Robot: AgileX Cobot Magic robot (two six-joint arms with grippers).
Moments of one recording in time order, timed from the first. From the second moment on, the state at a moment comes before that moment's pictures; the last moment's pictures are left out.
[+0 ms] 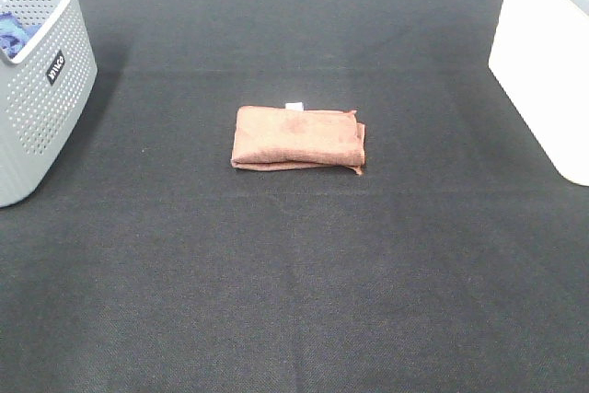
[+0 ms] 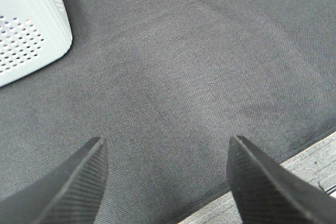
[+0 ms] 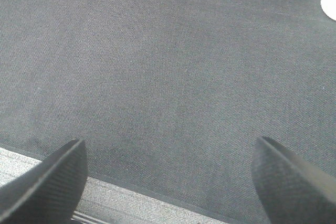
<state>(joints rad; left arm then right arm) -0.28 0.21 -0.50 -0.08 1.06 0.13 0.07 0.28 -0.51 0.22 1.08 -0.22</state>
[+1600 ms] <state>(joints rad) 0.00 0.05 -0.50 -0.15 1.06 0.22 0.07 0.09 -0.51 0.22 1.08 -0.23</state>
